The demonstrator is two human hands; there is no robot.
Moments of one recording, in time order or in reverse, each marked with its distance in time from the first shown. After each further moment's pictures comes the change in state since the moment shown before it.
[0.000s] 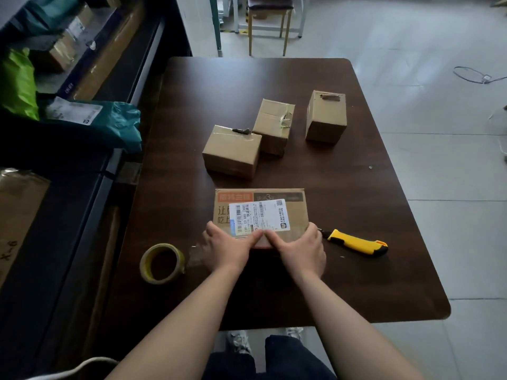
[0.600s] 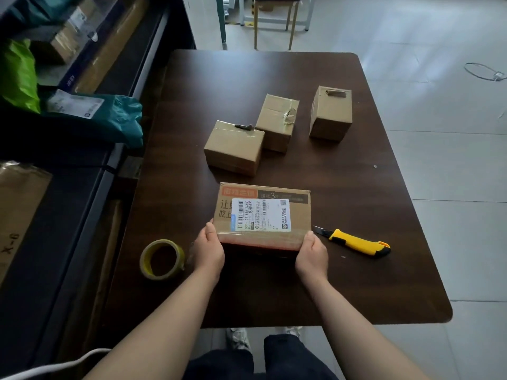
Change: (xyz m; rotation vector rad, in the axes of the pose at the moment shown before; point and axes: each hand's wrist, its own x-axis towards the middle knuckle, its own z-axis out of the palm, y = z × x) left_hand 0.031 -0.038 0.004 -0.408 -0.051 -0.144; right_hand 0.003 0.018 -0.001 0.430 -0.108 0.124
